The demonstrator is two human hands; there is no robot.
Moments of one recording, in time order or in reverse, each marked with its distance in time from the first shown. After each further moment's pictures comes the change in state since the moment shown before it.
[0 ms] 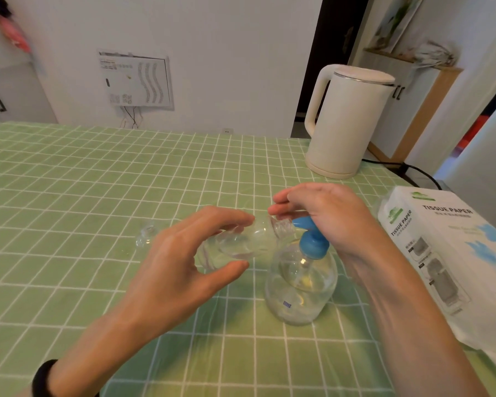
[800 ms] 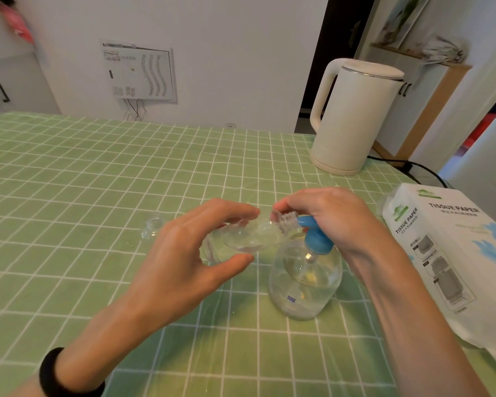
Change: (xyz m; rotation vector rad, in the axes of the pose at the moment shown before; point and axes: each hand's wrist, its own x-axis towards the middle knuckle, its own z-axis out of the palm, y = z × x) left_hand 0.000 0.003 -0.001 -0.012 0.003 -0.026; right_hand 0.000 -0.001 0.005 -0.131 -0.034 0.049
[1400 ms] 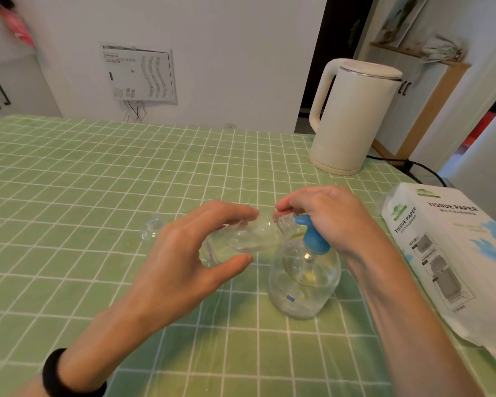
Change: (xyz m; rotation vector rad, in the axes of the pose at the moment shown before) left_hand 0.000 0.003 -0.001 0.004 -0.002 -0.004; right_hand -0.001 0.000 0.003 -0.014 0.095 0.012
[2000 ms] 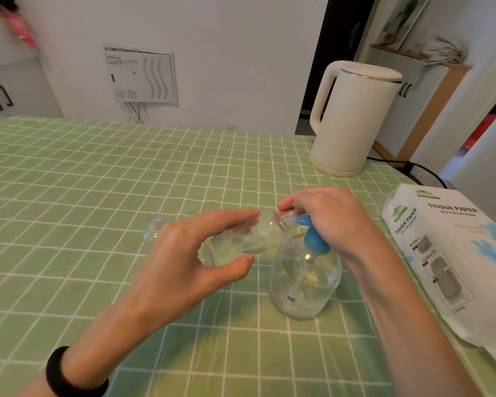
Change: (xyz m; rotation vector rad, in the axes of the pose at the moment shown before) left_hand -0.001 0.003 -0.001 -0.013 0.025 -0.011; right_hand -0.001 0.001 0.002 -0.002 0.026 -0.010
